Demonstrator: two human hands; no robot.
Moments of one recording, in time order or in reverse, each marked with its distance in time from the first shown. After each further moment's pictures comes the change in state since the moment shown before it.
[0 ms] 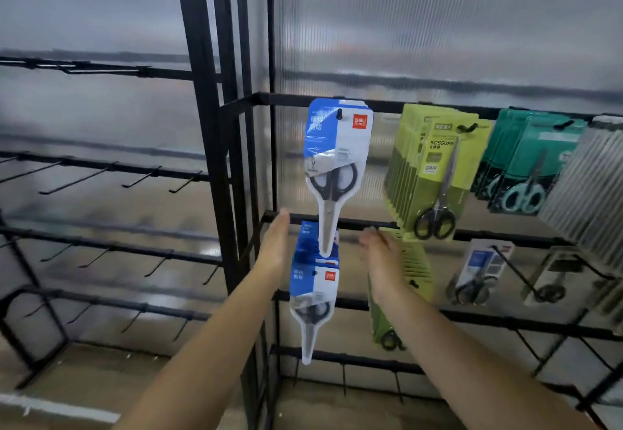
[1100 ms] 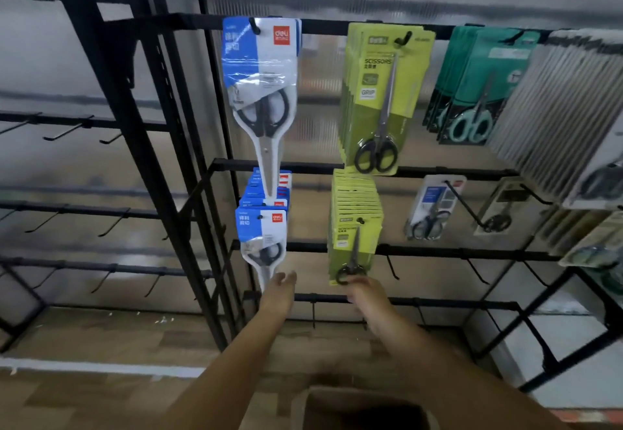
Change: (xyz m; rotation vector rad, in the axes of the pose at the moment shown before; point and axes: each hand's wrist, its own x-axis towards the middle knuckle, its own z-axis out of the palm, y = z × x) left_hand -0.034 -0.176 0.047 0.464 0.009 -0.250; right_hand -0.017 0.129 -0.114 -0.417 -0.088 0.498
